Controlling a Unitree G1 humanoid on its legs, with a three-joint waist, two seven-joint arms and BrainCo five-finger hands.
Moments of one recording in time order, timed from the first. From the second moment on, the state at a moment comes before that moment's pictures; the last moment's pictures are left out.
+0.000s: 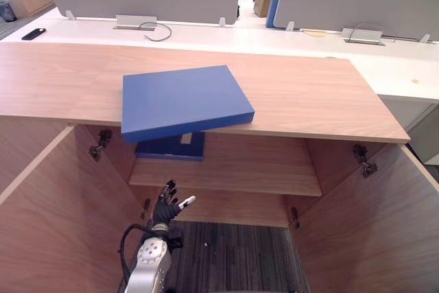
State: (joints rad) left arm 0.20 0.06 -0.13 0.13 -0.20 -0.02 0.15; right arm 0.12 -0.05 -0.20 1.13 0.06 0.07 0.01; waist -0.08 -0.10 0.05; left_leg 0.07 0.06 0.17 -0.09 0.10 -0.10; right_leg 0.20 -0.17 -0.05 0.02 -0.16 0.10
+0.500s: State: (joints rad) left arm 0.24 0.03 -0.12 0.00 -0.05 -0.03 0.17; right arm 0.13 -0.05 -0.19 1.12 0.06 0.06 0.01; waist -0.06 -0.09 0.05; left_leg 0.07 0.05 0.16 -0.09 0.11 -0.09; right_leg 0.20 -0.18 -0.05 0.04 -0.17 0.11
